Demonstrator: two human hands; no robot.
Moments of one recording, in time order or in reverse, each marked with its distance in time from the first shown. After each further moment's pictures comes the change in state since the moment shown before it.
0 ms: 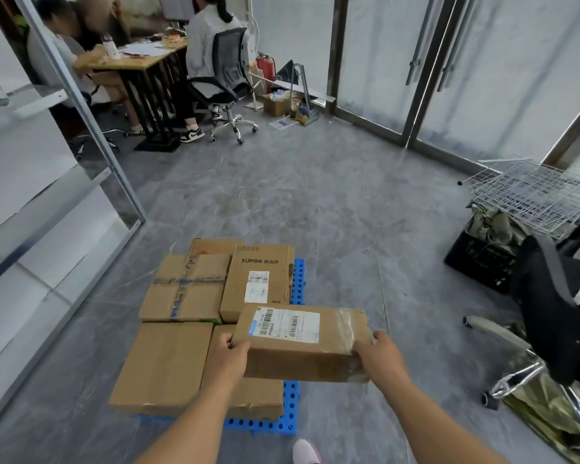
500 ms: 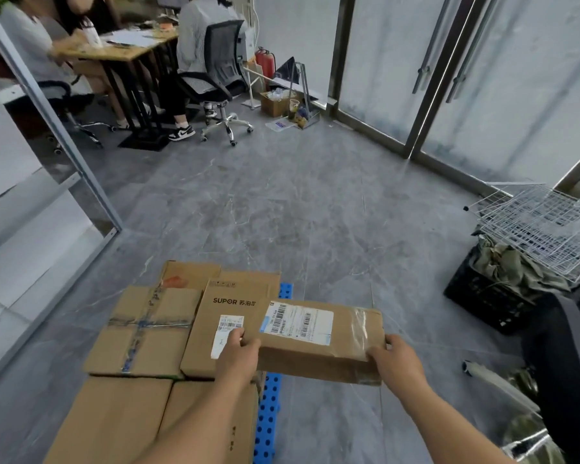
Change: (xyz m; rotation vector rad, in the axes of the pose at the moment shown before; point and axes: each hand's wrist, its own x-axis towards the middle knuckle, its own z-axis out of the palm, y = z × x) left_hand 0.127 0.136 0.097 0.046 -0.070 0.011; right_hand 0.170 -0.088 -0.074 -0.165 0.053 -0.059
